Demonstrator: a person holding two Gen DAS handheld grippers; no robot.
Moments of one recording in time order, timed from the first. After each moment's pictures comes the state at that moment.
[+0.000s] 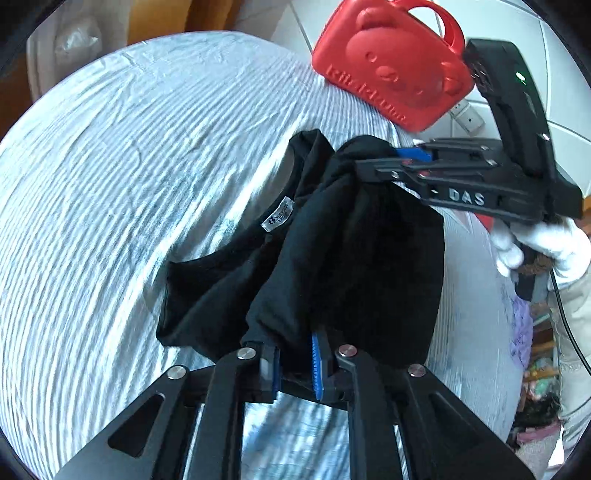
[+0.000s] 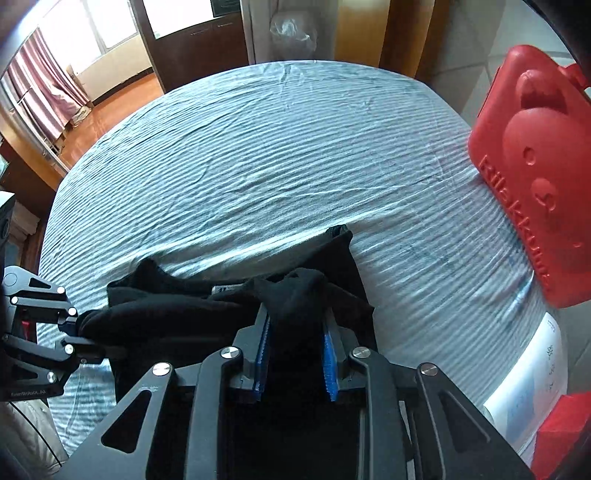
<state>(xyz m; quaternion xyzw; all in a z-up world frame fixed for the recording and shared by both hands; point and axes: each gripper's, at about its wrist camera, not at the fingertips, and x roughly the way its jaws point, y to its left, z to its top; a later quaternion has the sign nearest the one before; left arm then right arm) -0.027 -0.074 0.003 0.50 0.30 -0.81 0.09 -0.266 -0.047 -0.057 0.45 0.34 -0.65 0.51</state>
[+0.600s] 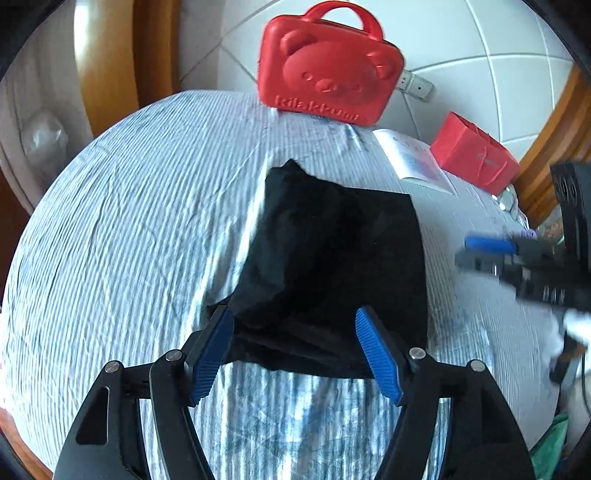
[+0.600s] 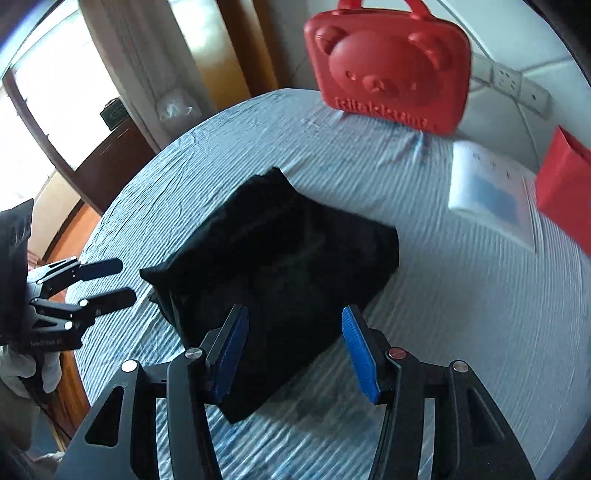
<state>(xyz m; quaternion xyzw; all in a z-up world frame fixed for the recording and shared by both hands) -0.007 -0.049 0.060 0.48 0.13 -0.87 0.06 -0.171 0.126 -0.019 0.50 0.09 -0.78 0.36</state>
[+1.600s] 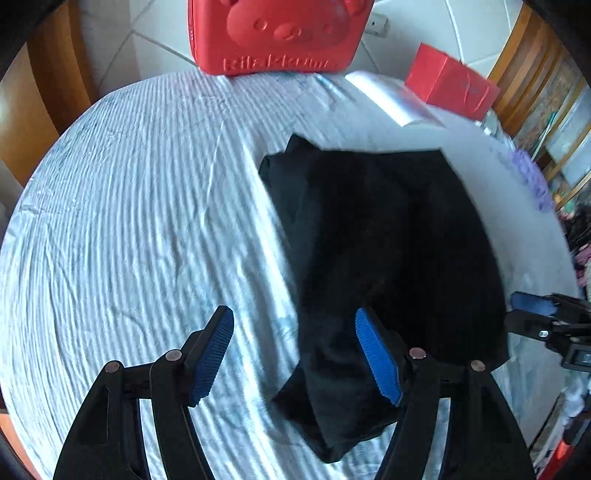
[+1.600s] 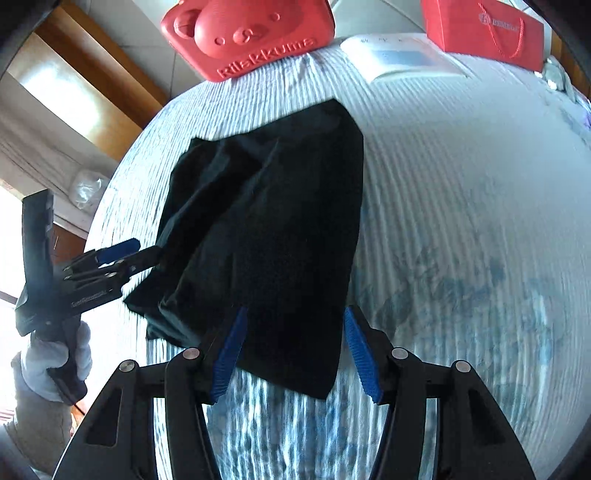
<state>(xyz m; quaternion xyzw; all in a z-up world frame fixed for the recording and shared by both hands) -0.096 -0.126 -0.010 0.54 0.04 -0.84 -0.08 -0.126 0.105 -0.072 0.56 -0.10 -0.81 0.16</state>
